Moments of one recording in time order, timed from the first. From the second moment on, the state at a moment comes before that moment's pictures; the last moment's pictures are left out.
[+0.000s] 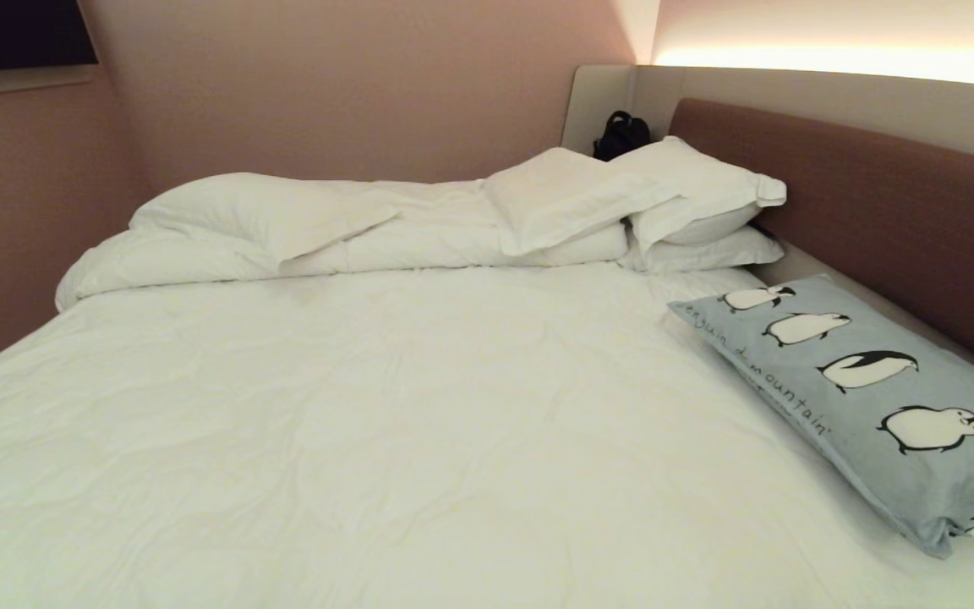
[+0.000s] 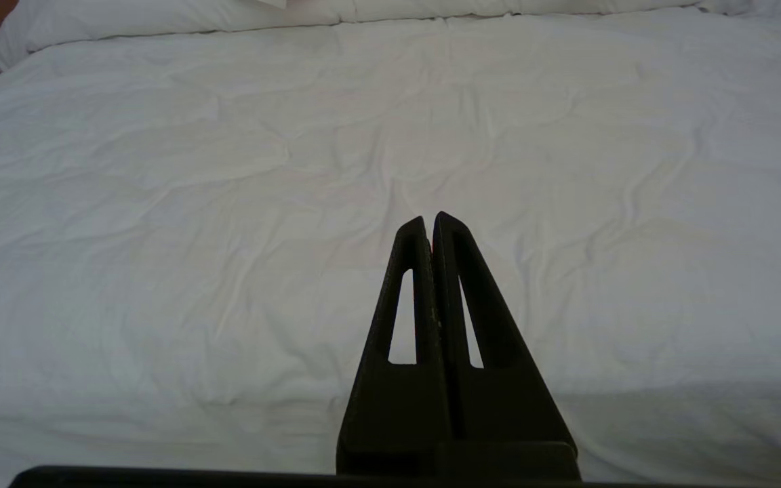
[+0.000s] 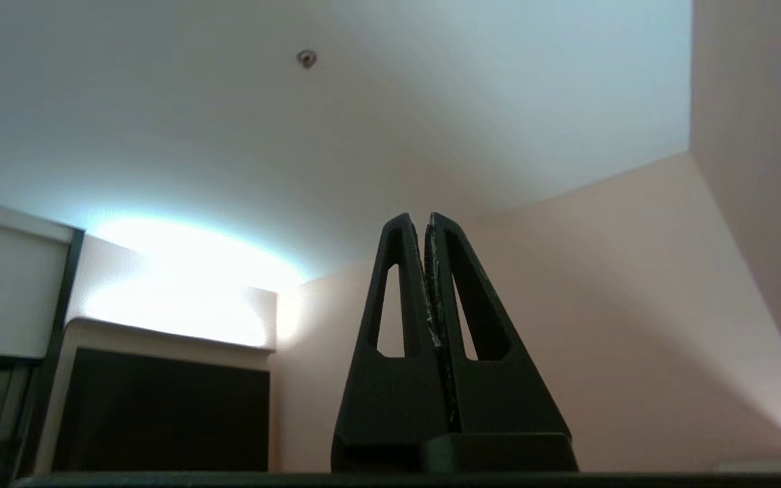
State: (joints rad) left arm 0.00 0.00 0.00 0.00 0.00 0.00; right arm -0.56 1.84 -1.78 -1.46 0.34 1.13
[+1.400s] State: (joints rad) left arm 0.00 0.00 0.00 0.00 0.00 0.00; right arm -0.39 1.84 -1.78 -1.27 -0.10 0.16
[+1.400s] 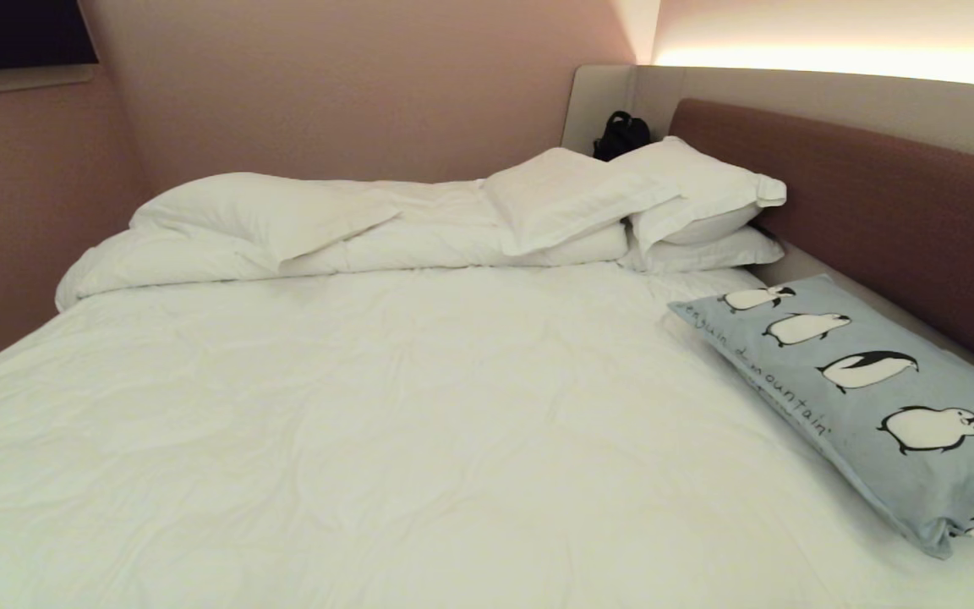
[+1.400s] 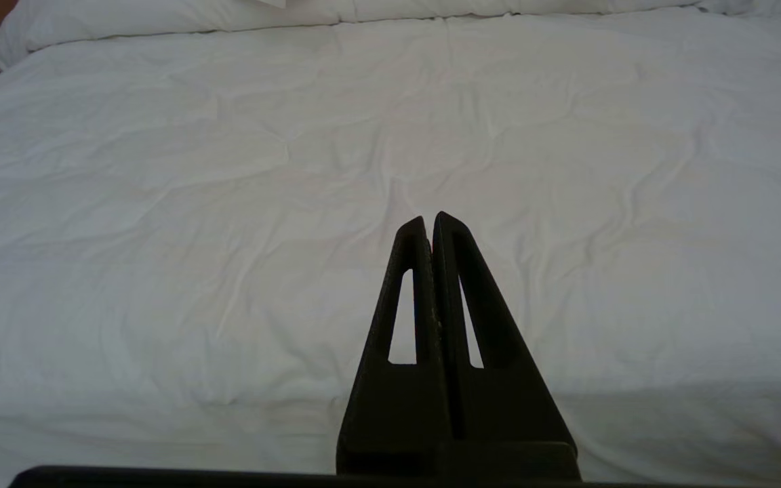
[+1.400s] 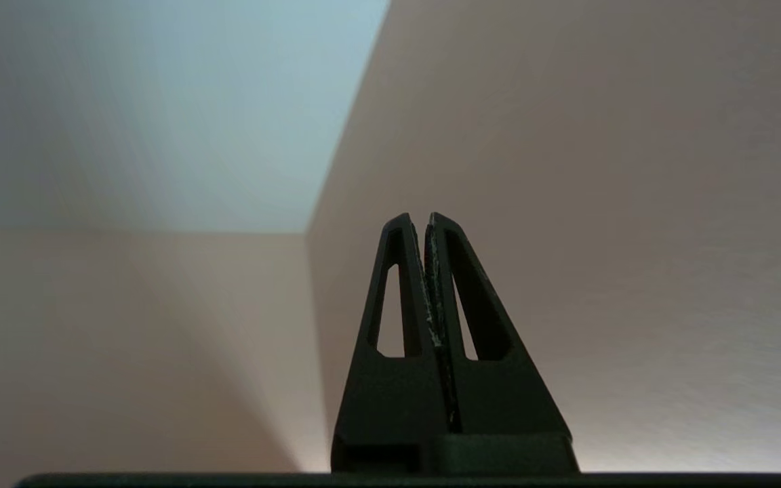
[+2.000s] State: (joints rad) left arm 0.00 0.00 0.00 0.00 0.00 0.00; right arm -0.26 1.84 -1.77 -0.93 -0.28 -0.05
